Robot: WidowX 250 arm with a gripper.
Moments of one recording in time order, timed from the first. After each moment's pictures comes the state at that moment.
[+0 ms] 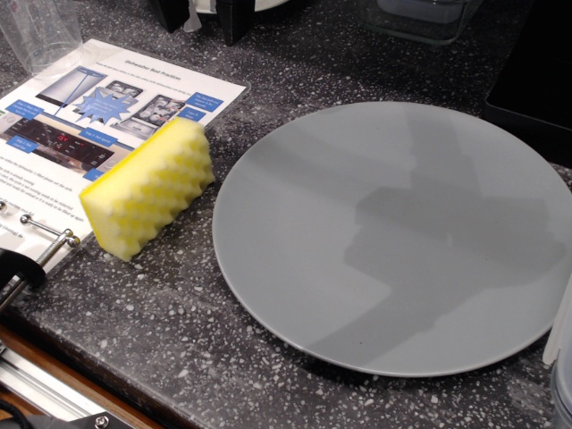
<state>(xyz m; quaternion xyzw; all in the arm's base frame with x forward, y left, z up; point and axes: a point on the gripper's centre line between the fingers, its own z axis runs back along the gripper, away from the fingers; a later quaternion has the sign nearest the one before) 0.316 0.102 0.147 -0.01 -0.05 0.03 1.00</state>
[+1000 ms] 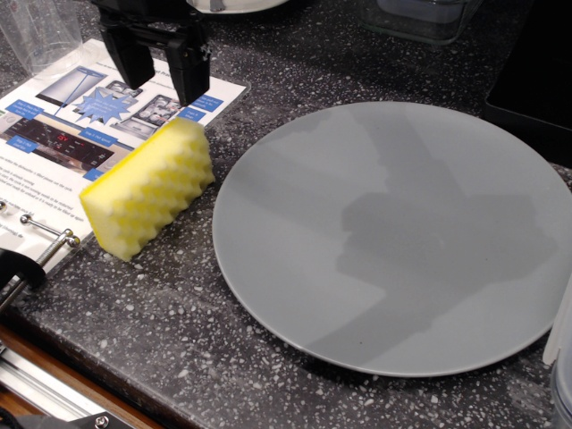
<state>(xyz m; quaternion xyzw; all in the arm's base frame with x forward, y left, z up) 0.285 0.128 0.111 -0.02 -0.03 -0.02 1.00</state>
